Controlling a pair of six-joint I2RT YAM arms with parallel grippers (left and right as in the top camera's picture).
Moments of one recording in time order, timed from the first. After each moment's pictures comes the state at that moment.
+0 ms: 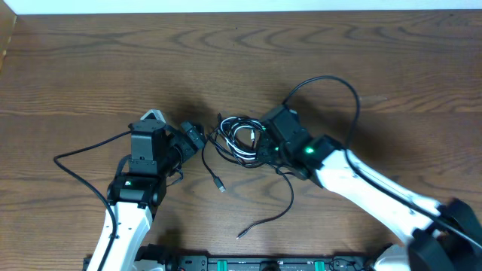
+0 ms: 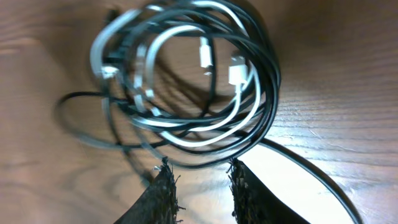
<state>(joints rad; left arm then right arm) -0.11 1.03 0.62 -0.37 0.15 -0.79 0.74 1.60 1.02 -0.47 -0.06 0.96</state>
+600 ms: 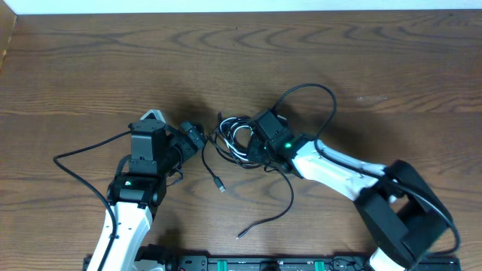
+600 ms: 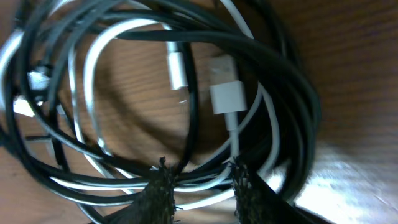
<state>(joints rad) -0.11 1.03 0.62 -0.37 0.15 -0.79 0.74 1.84 1.02 -0.28 -0.09 1.02</state>
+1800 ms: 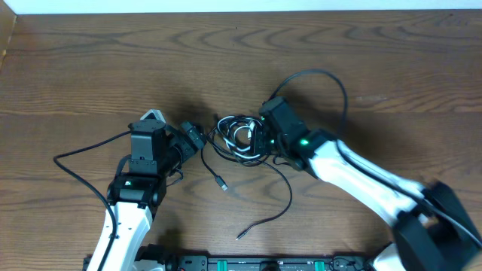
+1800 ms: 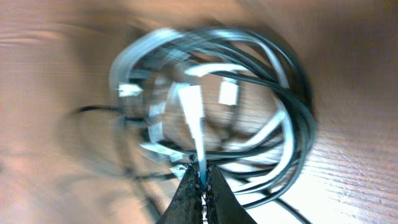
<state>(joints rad) -0.11 1.03 0.62 -0.37 0.15 -0.79 0.69 1.64 1.02 -0.30 -0.12 0.74</state>
